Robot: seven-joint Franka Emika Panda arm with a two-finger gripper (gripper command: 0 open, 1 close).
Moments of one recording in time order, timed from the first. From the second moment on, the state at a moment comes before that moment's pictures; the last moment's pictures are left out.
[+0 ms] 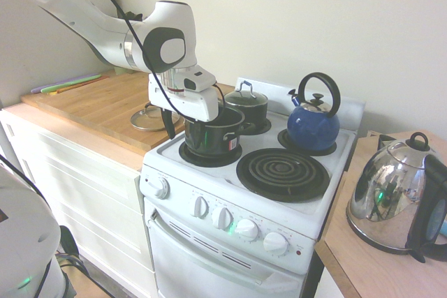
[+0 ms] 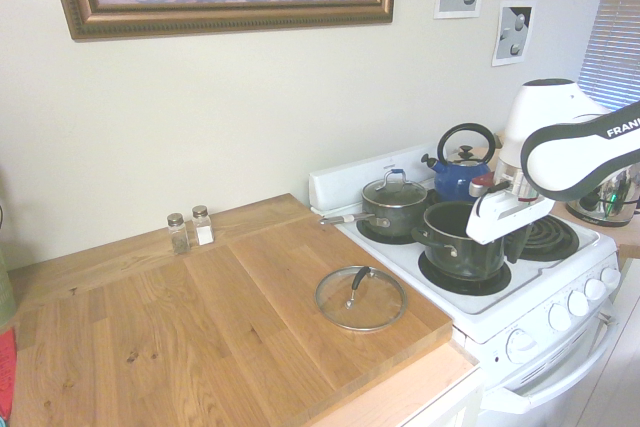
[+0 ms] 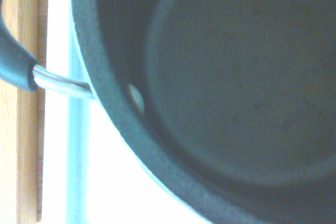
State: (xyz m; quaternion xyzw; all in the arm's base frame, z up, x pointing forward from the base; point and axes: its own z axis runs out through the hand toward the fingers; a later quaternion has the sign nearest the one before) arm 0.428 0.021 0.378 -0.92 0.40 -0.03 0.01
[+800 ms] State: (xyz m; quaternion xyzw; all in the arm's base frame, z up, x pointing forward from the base) arm 0.365 0.015 0.373 -0.92 0.40 -0.02 -0.01
